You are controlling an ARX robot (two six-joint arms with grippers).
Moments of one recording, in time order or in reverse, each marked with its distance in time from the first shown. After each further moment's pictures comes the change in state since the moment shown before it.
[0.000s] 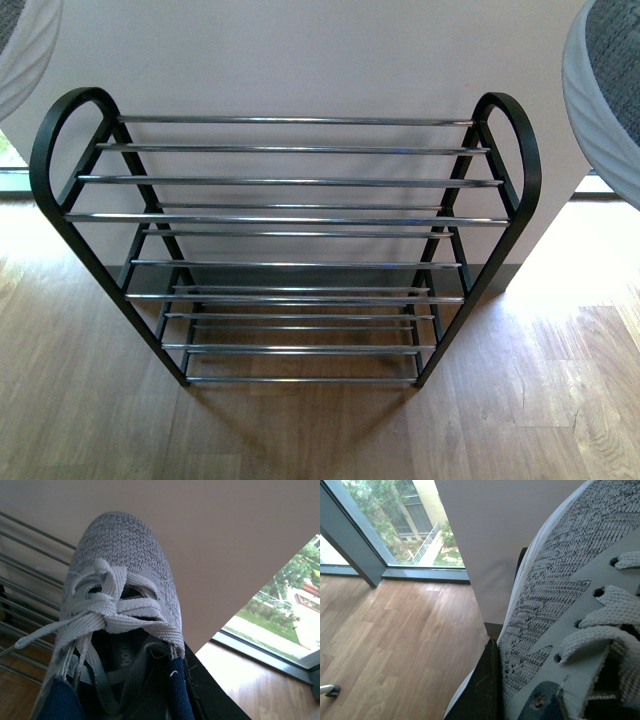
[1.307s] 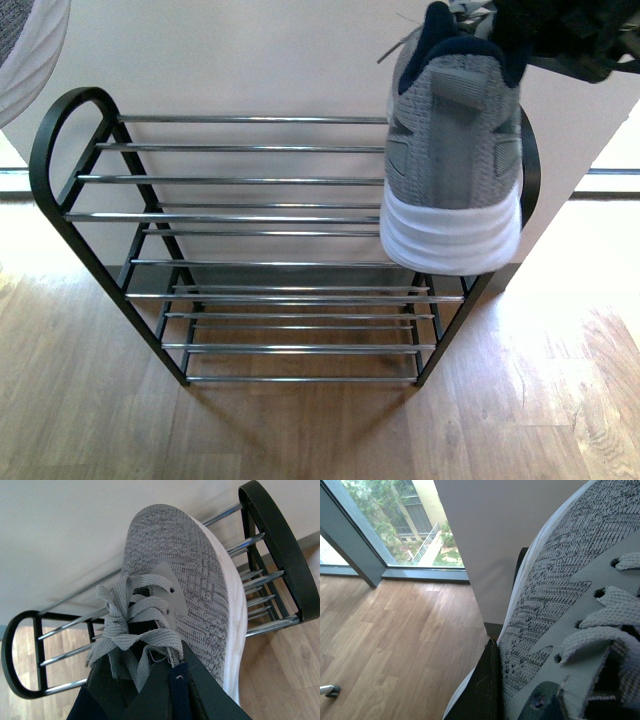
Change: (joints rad) left arm 0.000 0.000 0.000 0.000 -0.001 0.000; right arm 0.448 1.038 0.834 -0.270 0.378 1.204
